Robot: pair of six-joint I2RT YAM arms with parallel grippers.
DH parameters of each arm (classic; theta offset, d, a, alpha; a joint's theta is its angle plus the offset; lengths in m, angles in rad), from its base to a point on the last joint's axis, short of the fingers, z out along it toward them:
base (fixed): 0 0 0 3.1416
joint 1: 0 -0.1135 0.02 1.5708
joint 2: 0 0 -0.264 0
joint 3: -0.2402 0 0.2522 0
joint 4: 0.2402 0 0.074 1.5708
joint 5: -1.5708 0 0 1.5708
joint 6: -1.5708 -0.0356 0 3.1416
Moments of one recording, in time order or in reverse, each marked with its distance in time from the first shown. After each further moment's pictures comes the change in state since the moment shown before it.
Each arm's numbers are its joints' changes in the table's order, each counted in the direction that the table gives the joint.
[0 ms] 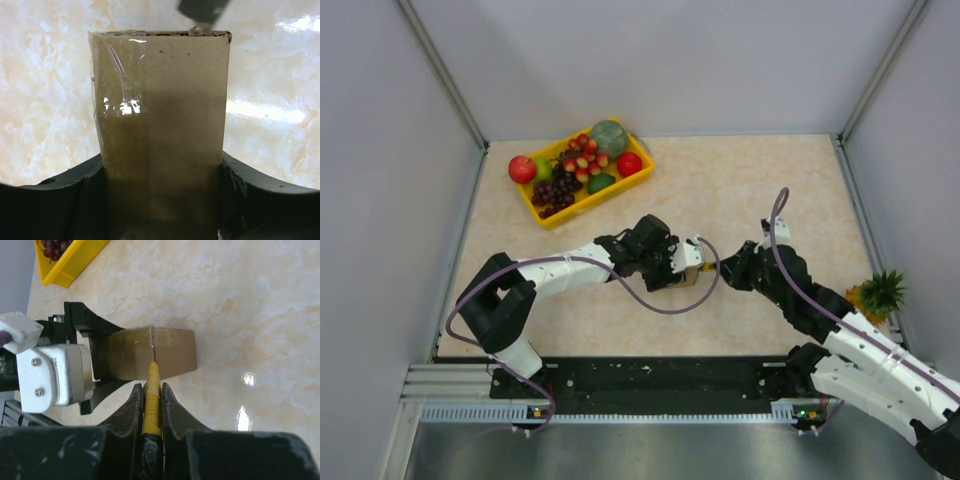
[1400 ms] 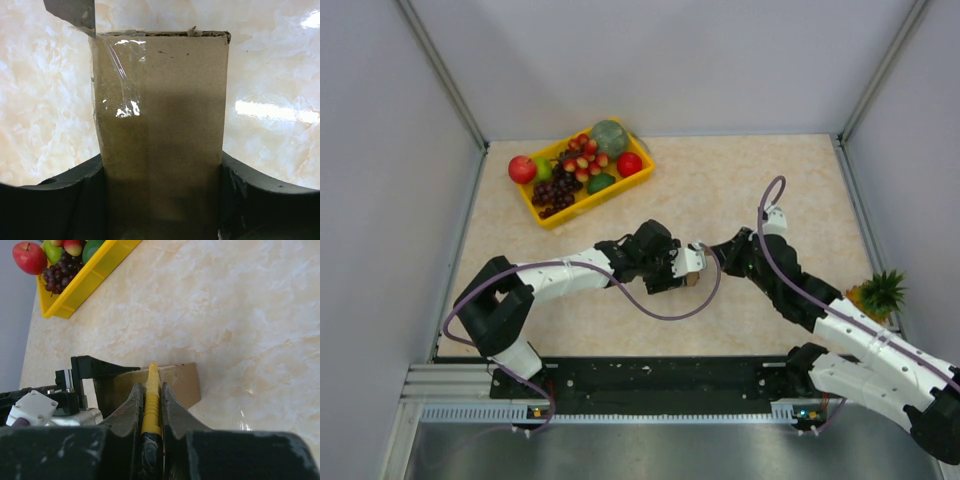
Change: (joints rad) left arm 0.031 -0.026 0.044 -0.052 0.047 -0.012; right arm -0.006 0.110 -0.056 -0.090 -0.094 -0.008
